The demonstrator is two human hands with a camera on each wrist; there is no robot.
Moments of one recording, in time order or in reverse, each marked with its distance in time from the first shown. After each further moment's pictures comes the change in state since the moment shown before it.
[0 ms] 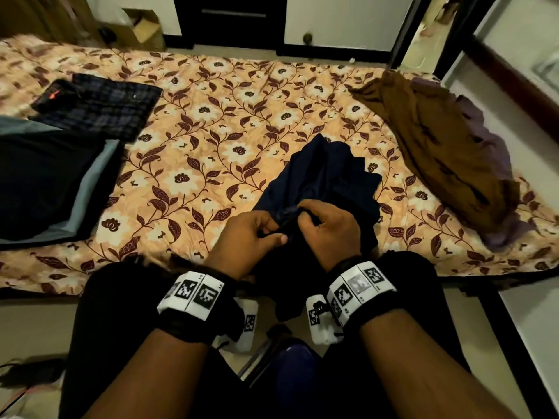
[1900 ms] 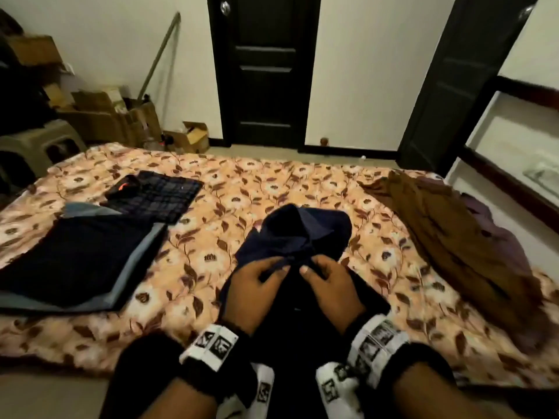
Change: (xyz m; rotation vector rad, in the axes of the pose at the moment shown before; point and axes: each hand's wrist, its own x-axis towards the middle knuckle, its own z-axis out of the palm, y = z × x) left_hand 0.018 0.033 -0.036 -0.140 0.301 0.047; right_hand 0.052 -0.028 -0.010 0.522 -0.309 0.204
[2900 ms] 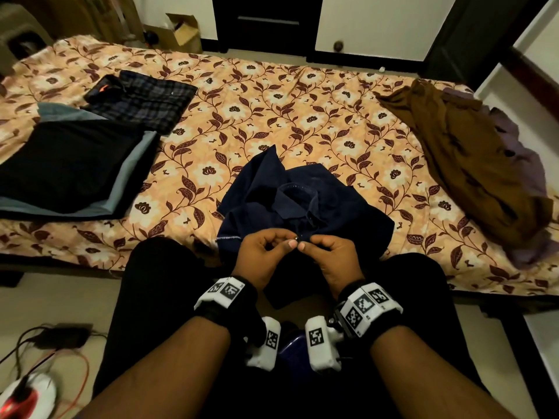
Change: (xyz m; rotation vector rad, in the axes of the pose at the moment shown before) left_hand -0.074 -0.076 0.043 -0.248 -0.067 -0.096; right_hand -0.080 0.077 0.026 0.290 0.044 0.322
